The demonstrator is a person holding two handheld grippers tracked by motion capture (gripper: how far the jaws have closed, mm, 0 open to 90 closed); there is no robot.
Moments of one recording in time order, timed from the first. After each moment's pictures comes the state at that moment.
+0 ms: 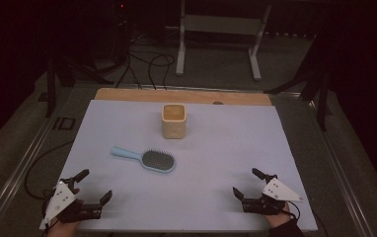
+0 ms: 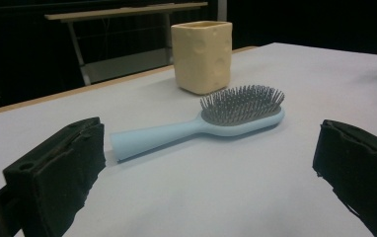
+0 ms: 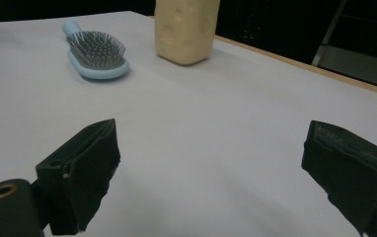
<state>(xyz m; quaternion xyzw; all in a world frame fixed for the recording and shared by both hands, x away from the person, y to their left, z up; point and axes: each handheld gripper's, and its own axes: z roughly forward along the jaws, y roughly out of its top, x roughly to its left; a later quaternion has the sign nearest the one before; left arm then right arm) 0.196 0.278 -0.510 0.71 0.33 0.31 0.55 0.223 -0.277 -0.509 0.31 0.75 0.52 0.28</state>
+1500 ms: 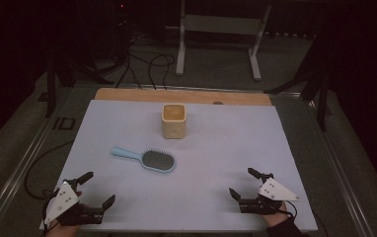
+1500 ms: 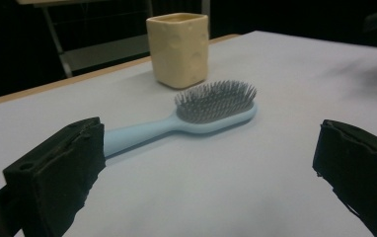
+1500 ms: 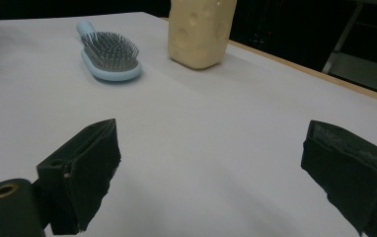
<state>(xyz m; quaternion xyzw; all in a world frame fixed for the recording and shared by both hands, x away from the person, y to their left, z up) 0.188 0.266 -0.488 0.73 0.32 0.27 0.54 0.225 -0.269 -0.507 0.29 0.76 0.52 0.27</state>
